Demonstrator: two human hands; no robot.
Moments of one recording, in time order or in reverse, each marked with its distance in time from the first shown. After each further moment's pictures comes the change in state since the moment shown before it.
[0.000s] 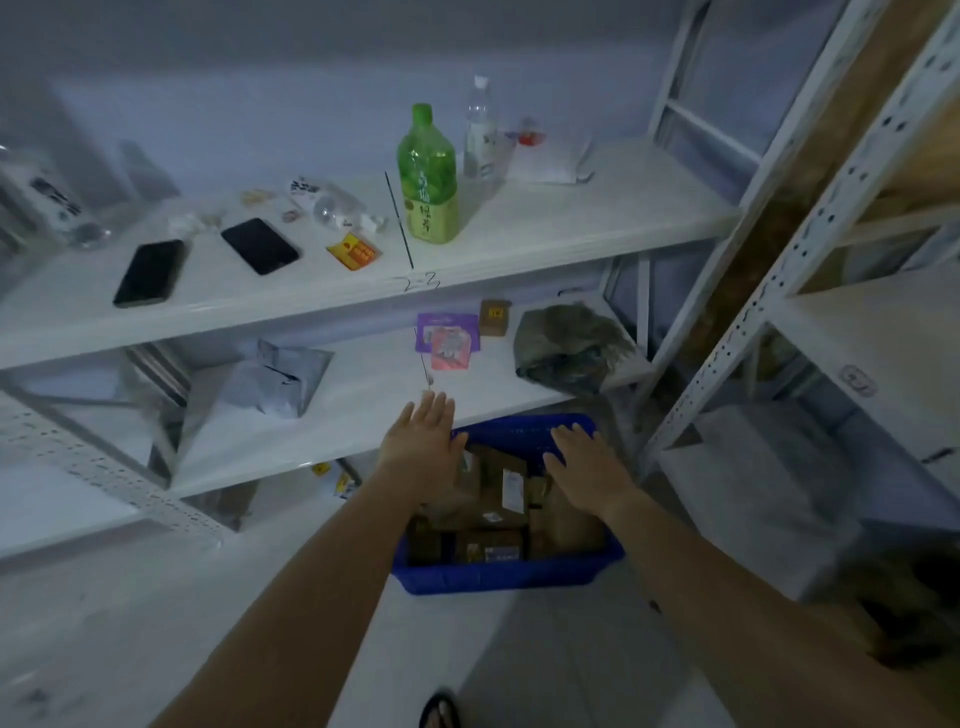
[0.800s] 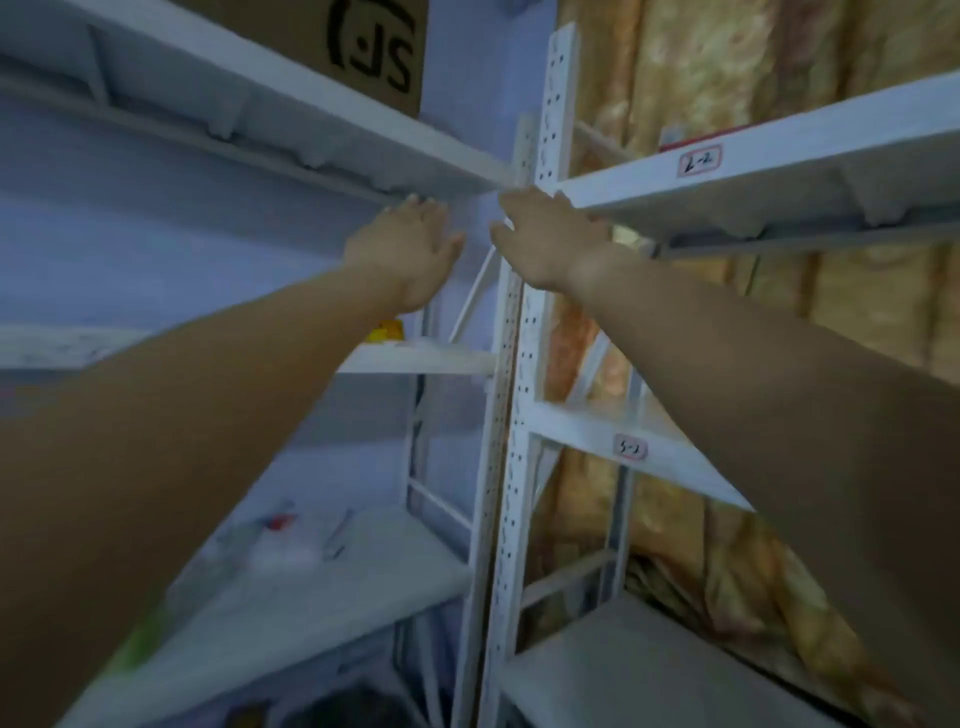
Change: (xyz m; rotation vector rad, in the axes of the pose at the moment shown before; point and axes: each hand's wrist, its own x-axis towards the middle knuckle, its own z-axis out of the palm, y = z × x) left_hand -0.037 0.254 -0.569 -0.167 1.107 0.398; right_hand -0.266 0.006 -0.581 -0.503 1.165 0.035
